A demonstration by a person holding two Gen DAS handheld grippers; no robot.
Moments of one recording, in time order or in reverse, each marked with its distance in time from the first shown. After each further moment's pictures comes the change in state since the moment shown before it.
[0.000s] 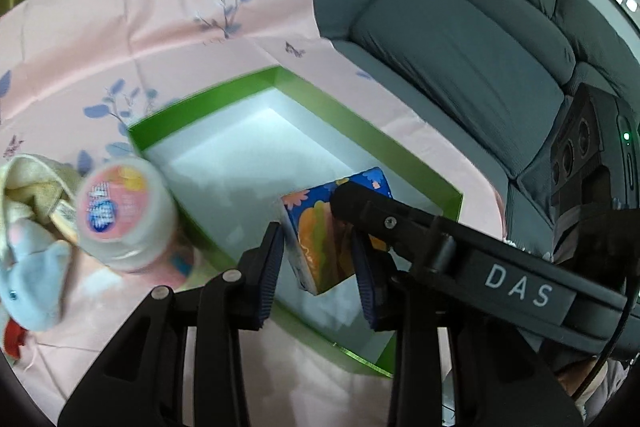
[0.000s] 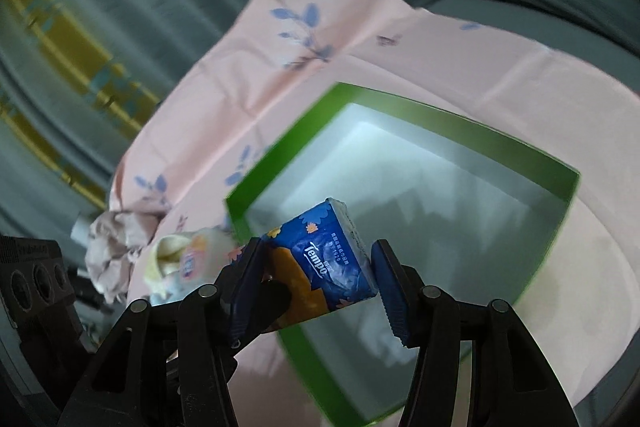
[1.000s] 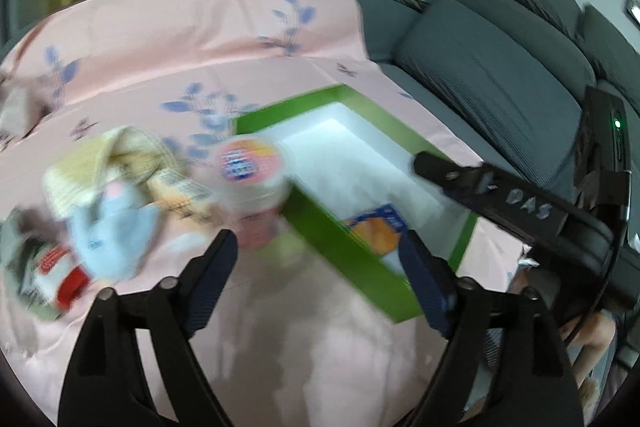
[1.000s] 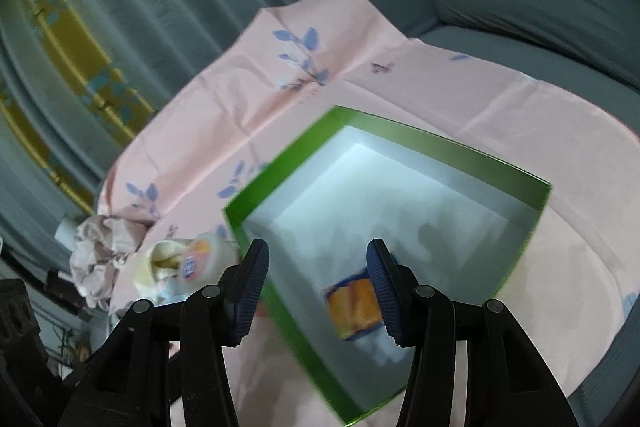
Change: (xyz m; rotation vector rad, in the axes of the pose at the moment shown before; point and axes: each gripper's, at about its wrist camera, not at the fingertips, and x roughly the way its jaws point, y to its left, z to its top) left arm -0.085 0.040 -0.037 -0.073 -0.098 0.152; right arm -0.027 0.028 -0.012 -0.085 -0.104 -0.048
